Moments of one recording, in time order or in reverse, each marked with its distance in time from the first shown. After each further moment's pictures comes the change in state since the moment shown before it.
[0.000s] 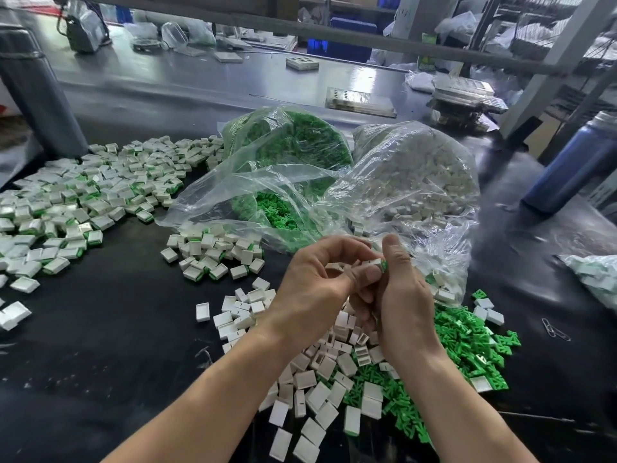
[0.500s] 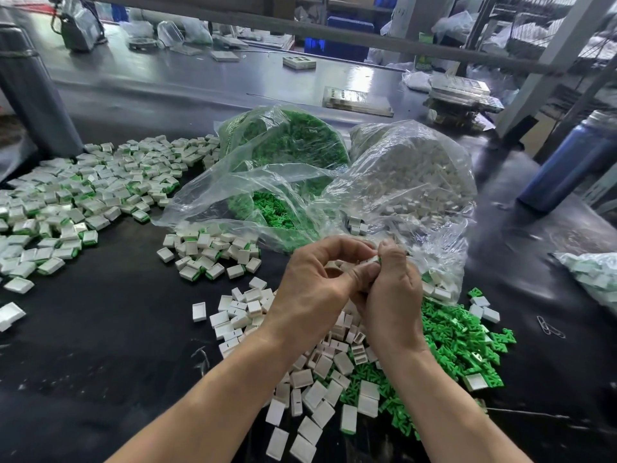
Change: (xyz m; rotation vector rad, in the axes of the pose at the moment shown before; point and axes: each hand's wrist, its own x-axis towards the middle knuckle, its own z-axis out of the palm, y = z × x) left_hand -0.002 0.000 0.007 0.083 0.051 0.019; right_hand 0.007 0.006 0.009 0.032 0.086 -0.127
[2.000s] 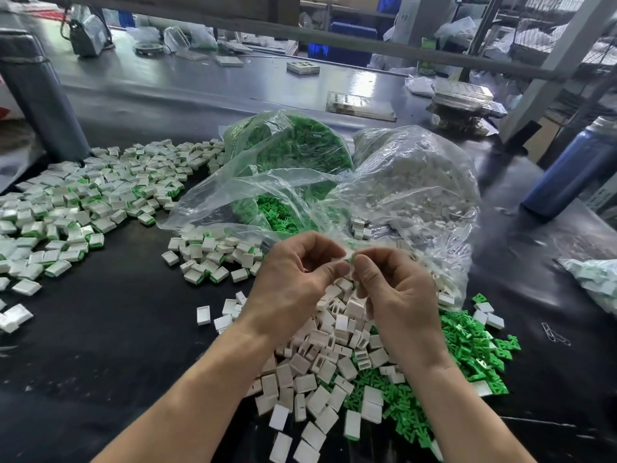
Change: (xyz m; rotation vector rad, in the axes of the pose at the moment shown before) left_hand 0.005 0.002 -0.033 0.301 0.102 -0.011; right_hand 0.004 0.006 -0.027 -0.277 -0.122 -0.166
